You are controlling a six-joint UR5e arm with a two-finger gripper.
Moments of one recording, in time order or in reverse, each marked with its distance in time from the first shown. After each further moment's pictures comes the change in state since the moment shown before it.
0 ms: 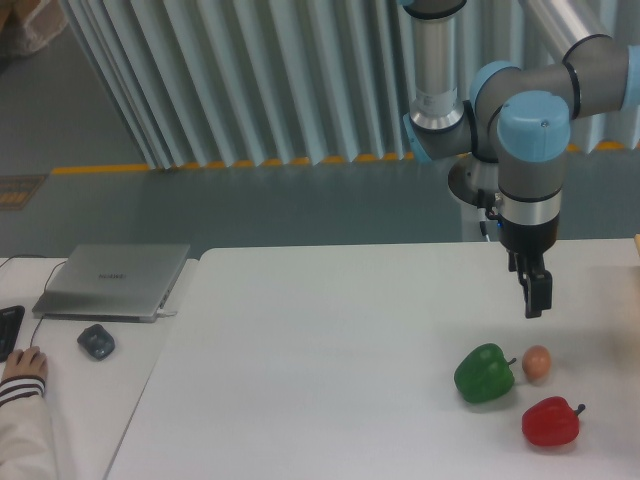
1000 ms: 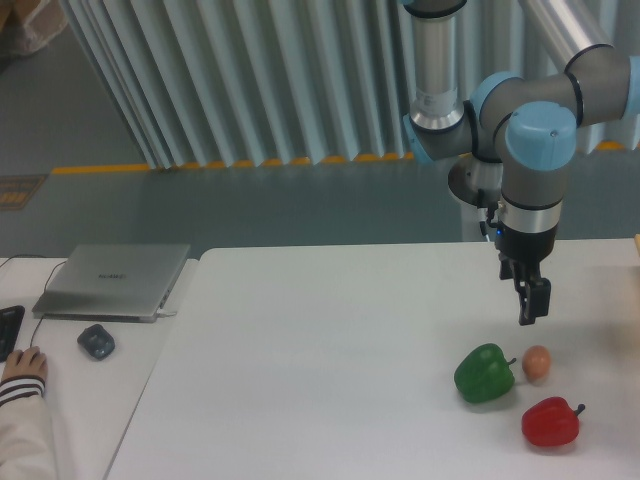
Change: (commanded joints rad) arm 0.024 0.018 -0.097 0.173 -0.026 -0.035
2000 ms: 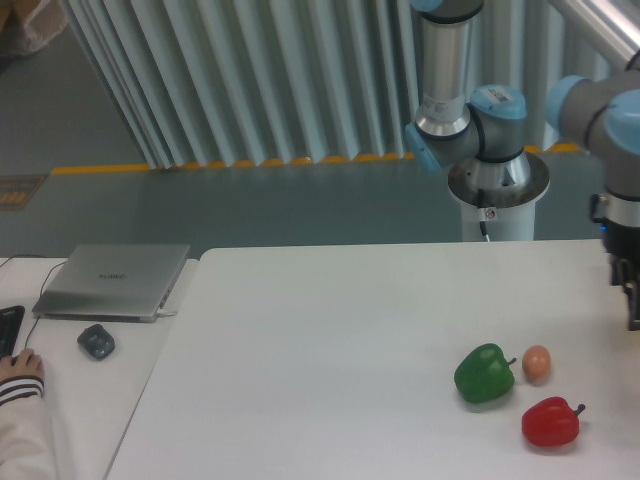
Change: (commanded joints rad) arm 0.274 -0.083 0.057 0.043 0.031 0.563
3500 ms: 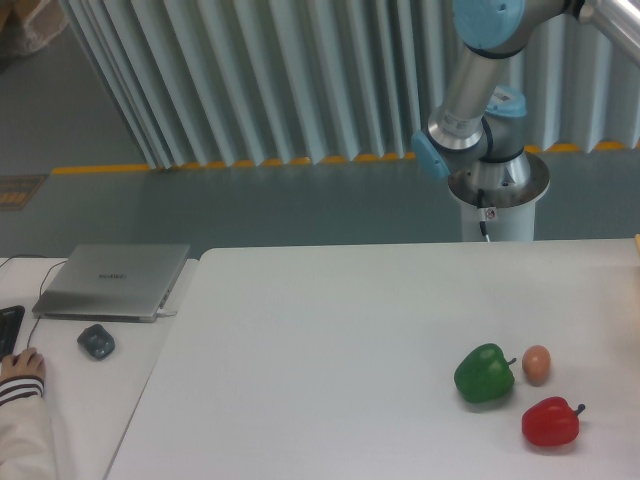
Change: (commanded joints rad) arm 0.108 -0.190 0.018 0.115 0.074 0.172
